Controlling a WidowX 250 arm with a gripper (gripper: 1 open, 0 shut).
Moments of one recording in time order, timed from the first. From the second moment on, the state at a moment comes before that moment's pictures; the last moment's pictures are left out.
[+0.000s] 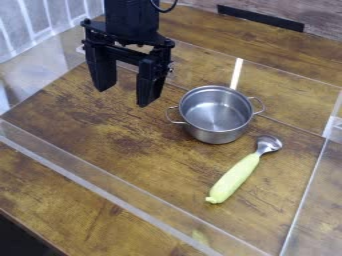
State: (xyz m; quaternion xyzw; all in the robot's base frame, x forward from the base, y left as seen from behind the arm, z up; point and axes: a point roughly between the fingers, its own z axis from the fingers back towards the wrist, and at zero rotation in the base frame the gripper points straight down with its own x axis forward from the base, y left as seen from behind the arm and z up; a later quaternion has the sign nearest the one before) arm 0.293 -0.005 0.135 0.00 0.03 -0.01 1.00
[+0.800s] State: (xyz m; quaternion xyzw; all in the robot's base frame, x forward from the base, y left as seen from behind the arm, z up) arm 0.285 -0.077 0.090 0.00 0.07 0.00 1.00
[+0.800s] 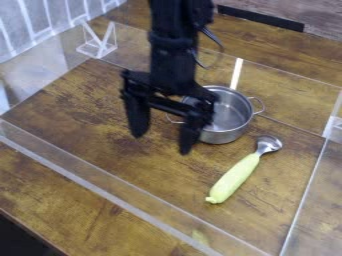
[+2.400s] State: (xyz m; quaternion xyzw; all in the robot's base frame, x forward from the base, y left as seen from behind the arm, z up) arm 0.328 -0.142 0.028 0.02 0.07 0.09 0.99
